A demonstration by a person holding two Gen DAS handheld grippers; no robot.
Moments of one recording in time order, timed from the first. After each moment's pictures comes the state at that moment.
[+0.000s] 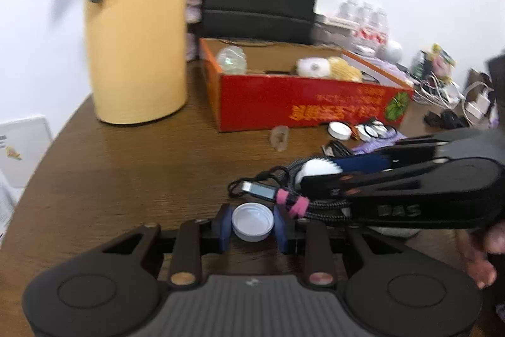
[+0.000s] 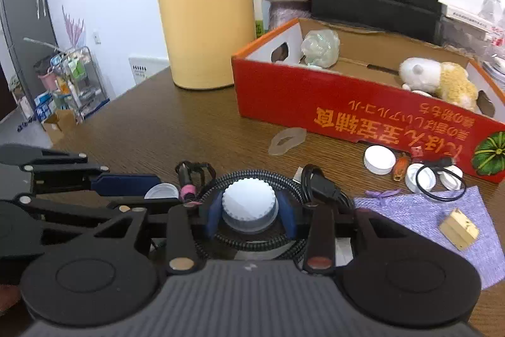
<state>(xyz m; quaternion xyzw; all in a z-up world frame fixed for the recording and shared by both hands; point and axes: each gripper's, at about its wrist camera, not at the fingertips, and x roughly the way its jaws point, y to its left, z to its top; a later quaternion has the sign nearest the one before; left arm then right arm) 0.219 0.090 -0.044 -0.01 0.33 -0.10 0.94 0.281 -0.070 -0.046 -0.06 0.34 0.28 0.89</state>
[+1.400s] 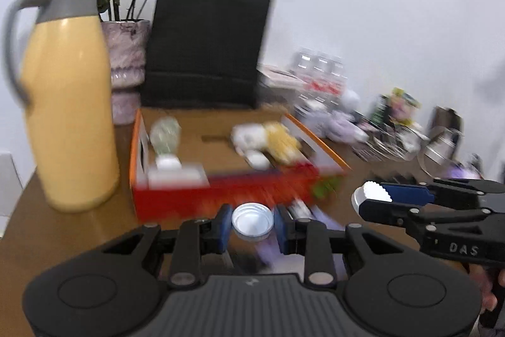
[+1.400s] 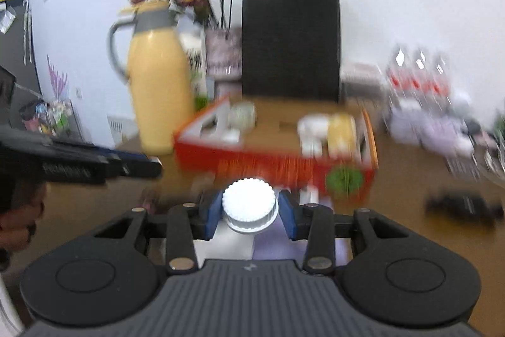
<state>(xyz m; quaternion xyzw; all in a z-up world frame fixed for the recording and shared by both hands) 0.274 0.012 0.053 -0.04 0.29 -0.16 0.94 0.239 -0.208 0.040 -0.03 0.25 0.24 0.94</state>
